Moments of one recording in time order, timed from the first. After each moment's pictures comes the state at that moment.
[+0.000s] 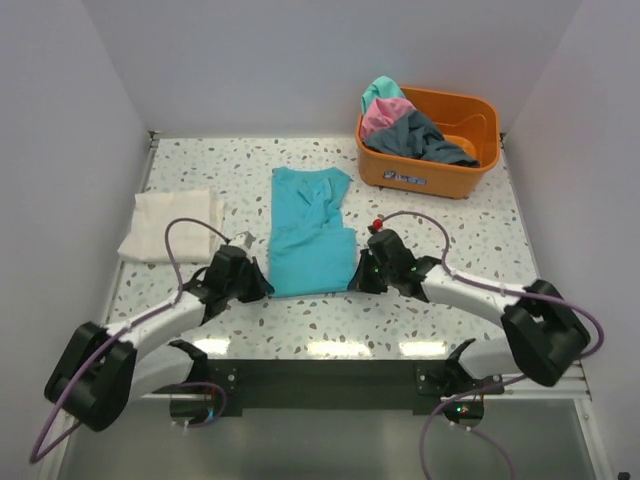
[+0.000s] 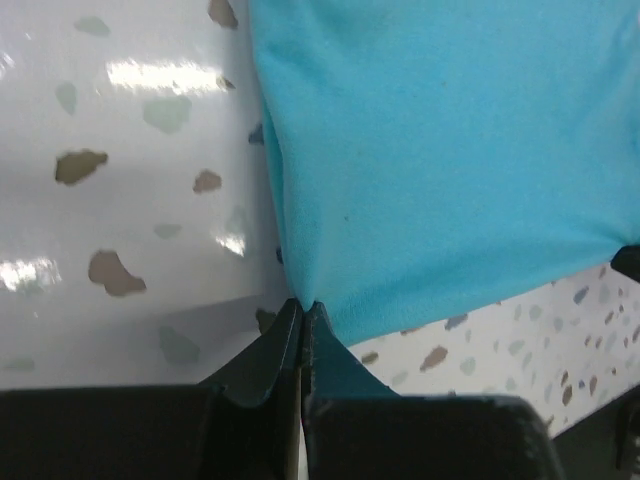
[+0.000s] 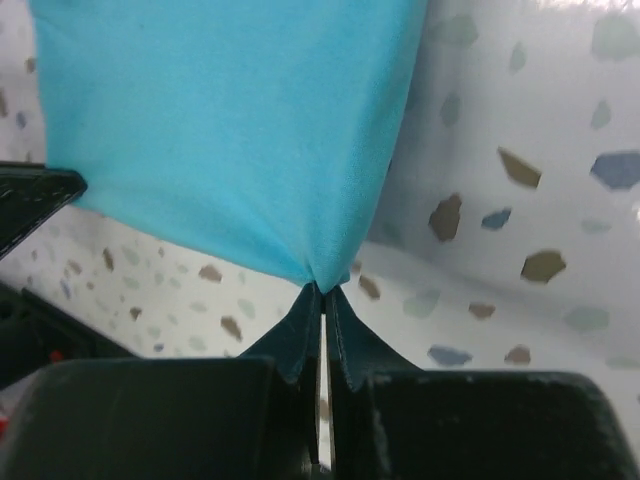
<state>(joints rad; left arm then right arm) -0.46 1.17 0.38 -0.02 0.10 -0.68 0.70 1.42 0.68 -0.16 -0.07 0.81</state>
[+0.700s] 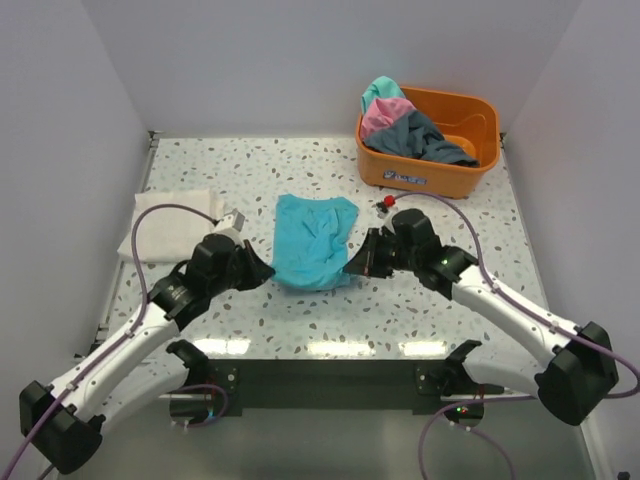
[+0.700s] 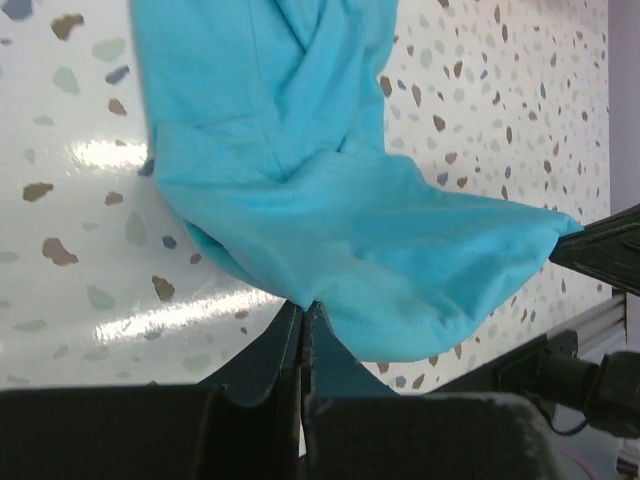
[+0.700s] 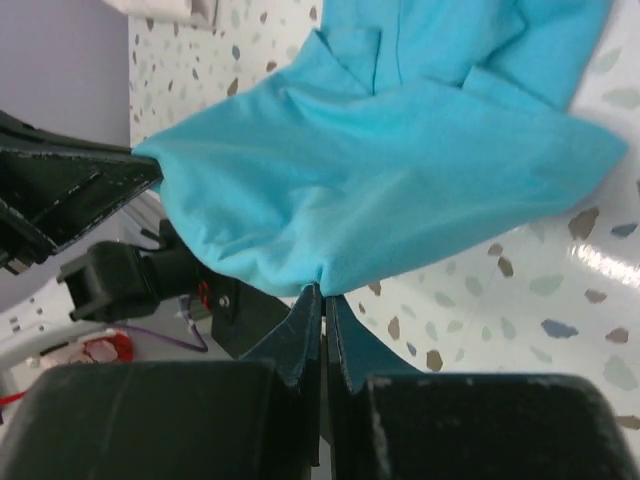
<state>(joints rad) -0.59 0.77 0.62 -0.46 0.02 -0.76 0.66 1.10 0.78 -0.34 -0.29 0.80</state>
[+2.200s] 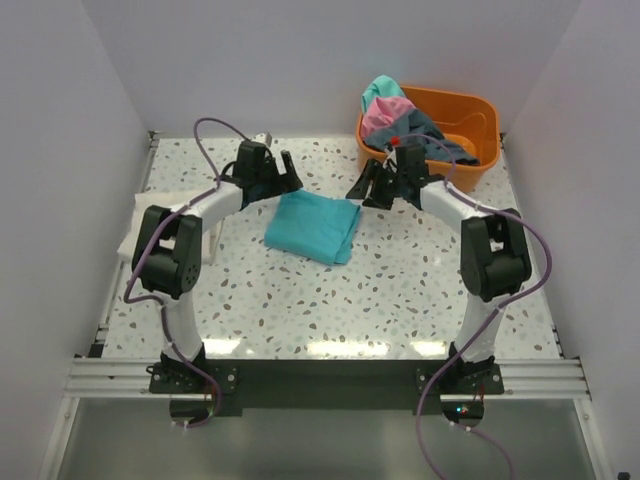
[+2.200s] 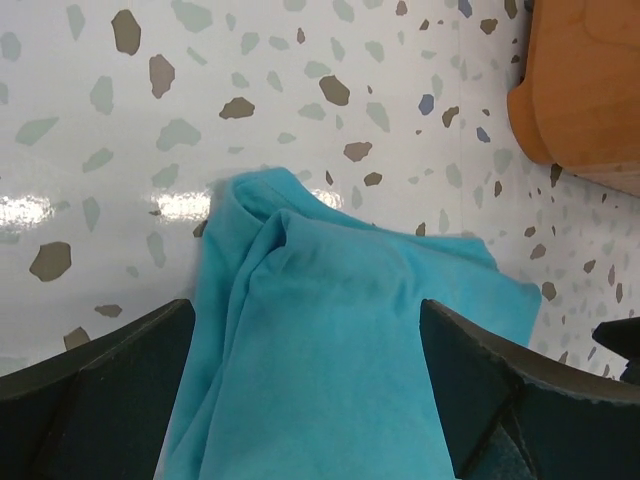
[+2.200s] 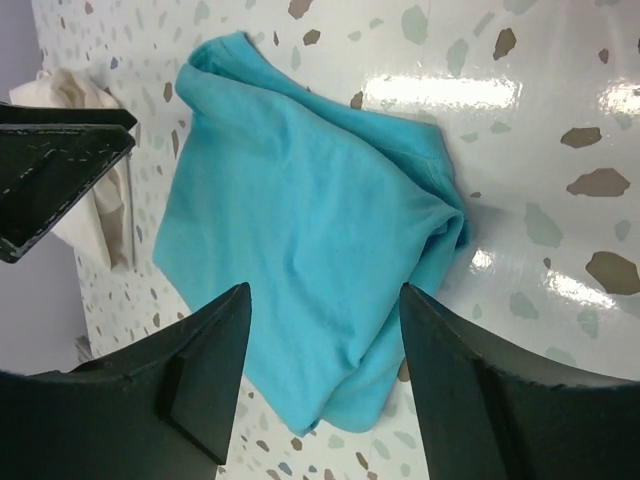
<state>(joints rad) -0.29 1.95 1.37 -0.09 0.11 -0.53 0.27 1.92 1.36 -0.20 -0.43 0.61</state>
